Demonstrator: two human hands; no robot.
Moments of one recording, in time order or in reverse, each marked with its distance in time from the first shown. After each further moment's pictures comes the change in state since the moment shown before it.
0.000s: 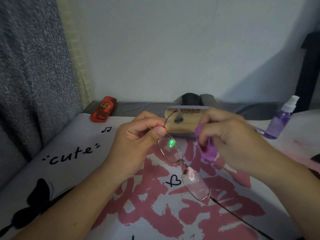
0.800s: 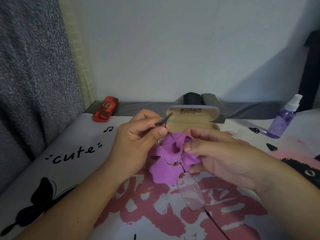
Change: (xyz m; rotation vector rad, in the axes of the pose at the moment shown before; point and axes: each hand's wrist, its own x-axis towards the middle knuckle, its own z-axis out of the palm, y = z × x) left_hand 0.000 0.002 -0.001 0.036 -0.005 0.060; right_hand -0.001 -0.034 0.013 1.265 -0.349 0.526
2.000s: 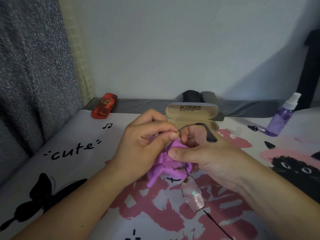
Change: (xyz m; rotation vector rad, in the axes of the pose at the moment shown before) left_hand -0.006 0.006 0.009 0.213 -0.025 0.098; right_hand 0.006 0.007 0.017 -0.105 0.207 -0.017
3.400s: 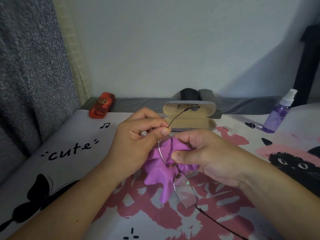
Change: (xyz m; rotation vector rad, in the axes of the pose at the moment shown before) left_hand 0.002 -0.008 -0.003 -0.070 0.025 -0.079; right_hand 0.002 0.006 -0.010 0.043 -0.229 0.008
